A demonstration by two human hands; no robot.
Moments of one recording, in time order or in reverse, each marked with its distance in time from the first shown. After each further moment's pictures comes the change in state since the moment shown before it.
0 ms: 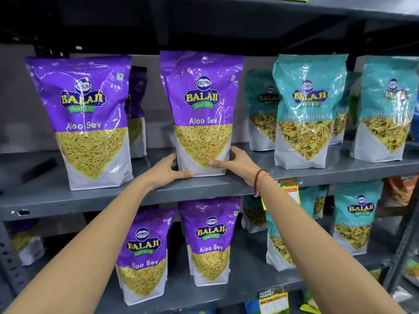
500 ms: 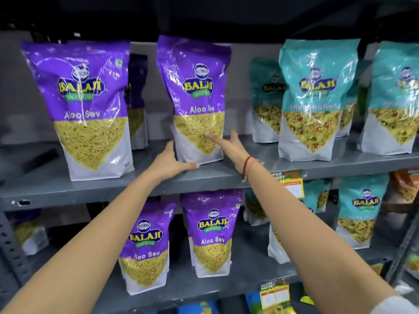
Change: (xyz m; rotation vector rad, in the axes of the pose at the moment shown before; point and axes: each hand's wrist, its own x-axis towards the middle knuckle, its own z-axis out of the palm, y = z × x) left_hand -0.001 0.009 0.011 0.054 0.186 -0.111; right_hand 0.015 -0.022 0.022 0.167 0.052 0.082
